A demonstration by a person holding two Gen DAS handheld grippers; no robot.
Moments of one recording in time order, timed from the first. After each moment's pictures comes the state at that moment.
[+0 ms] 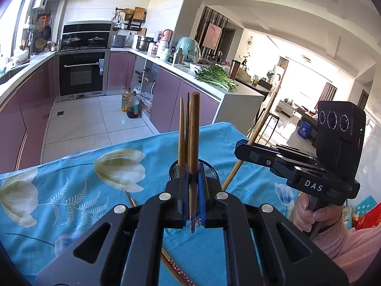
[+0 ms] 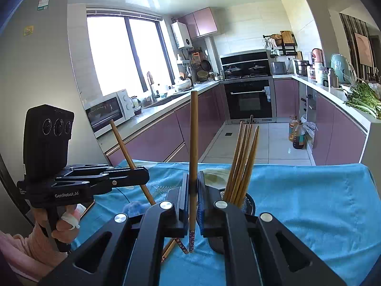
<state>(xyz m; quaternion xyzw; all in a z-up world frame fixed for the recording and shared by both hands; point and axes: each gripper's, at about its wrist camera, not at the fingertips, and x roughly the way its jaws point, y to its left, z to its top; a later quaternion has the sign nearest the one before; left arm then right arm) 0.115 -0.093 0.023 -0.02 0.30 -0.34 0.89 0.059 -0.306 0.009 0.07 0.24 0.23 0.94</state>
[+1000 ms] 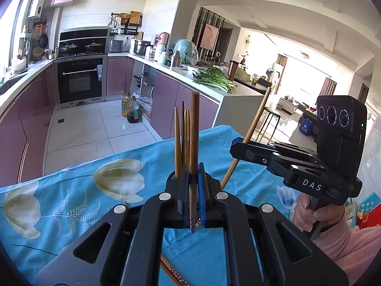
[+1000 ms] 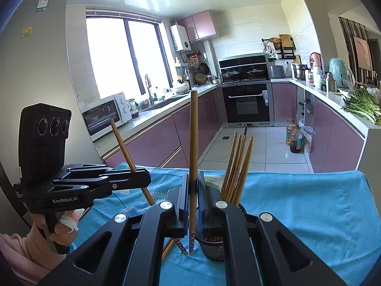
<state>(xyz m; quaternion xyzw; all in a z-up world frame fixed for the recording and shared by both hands) 0.119 -0.106 0.036 -0.01 0.29 -0.35 0.89 0.060 -0.306 0.019 0.07 0.23 0.23 0.94</state>
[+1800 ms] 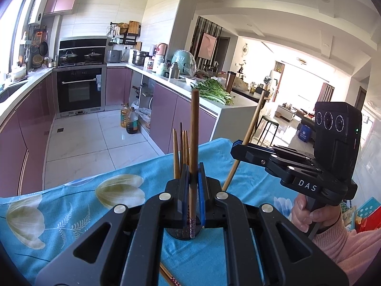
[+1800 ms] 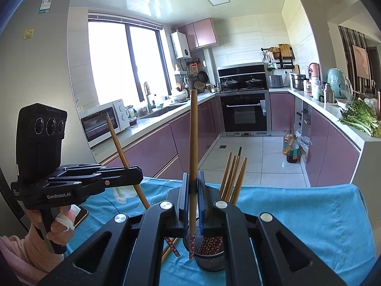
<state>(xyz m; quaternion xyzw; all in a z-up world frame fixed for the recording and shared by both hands) 0.111 -0.100 0.059 -0.01 0.26 -0.35 0.90 0.060 -0.307 0.039 0.05 0.20 0.22 0.95</state>
